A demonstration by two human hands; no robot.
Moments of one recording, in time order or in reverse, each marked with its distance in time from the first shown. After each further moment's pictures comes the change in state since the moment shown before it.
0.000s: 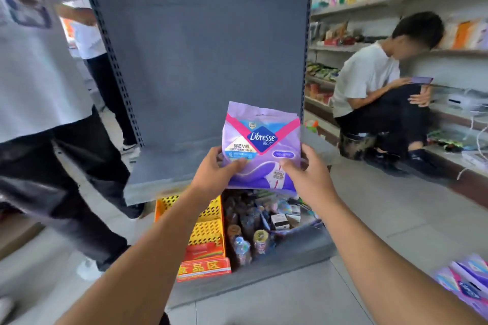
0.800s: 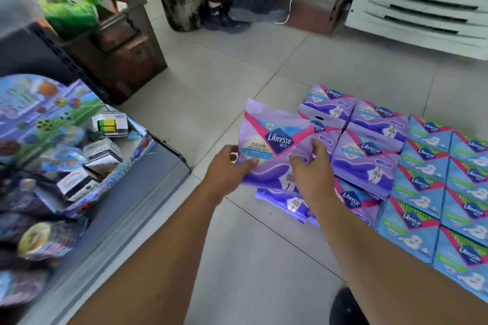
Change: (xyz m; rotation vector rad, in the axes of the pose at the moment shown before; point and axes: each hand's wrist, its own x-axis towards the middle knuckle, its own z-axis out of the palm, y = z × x) left_hand -0.020 -0.262 0.506 0.255 -0.824 -0.313; right_hand -0.068 0.418 -0.280 -0.134 0.740 0.756
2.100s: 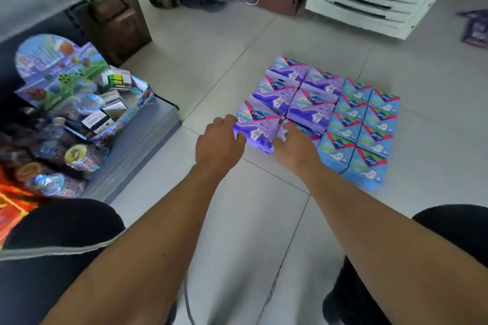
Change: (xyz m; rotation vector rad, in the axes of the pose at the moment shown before) left_hand -0.215 0.019 0.000 0.706 0.175 0.330; right_hand -0.193 -0.017 -0.103 -0.606 -0.135 -0.189
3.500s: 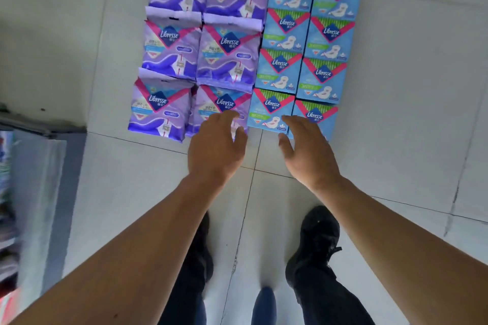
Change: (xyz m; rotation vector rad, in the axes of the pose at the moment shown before) left_hand 0.101 0.233 0.161 0.089 -0.441 0.060; right_hand 0.094 0.251 -0.111 0.009 0.030 0.092
